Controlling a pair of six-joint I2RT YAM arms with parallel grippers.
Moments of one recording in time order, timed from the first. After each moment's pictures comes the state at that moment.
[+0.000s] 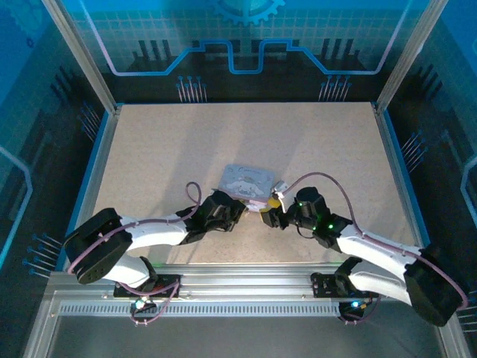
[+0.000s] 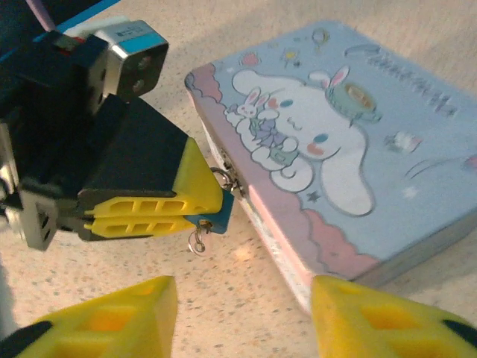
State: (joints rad) left arm -0.85 1.43 0.54 0.25 -0.08 -1.74; right arm 0.68 1.03 0.38 0.16 -0.23 0.07
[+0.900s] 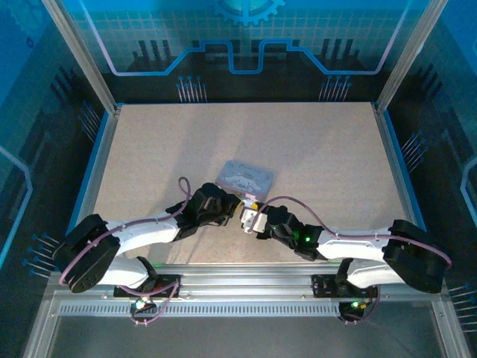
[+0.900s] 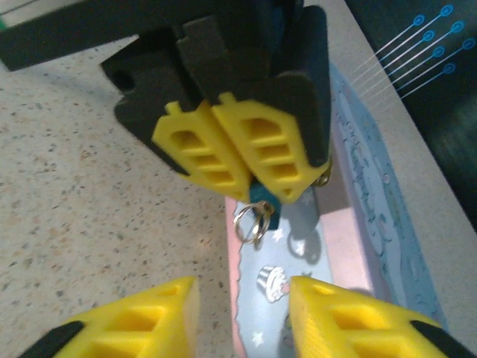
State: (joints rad) left arm -0.76 1.35 0.54 0.22 0.04 -1.68; right arm 1.04 1.28 0.41 0.37 0.30 -0.55
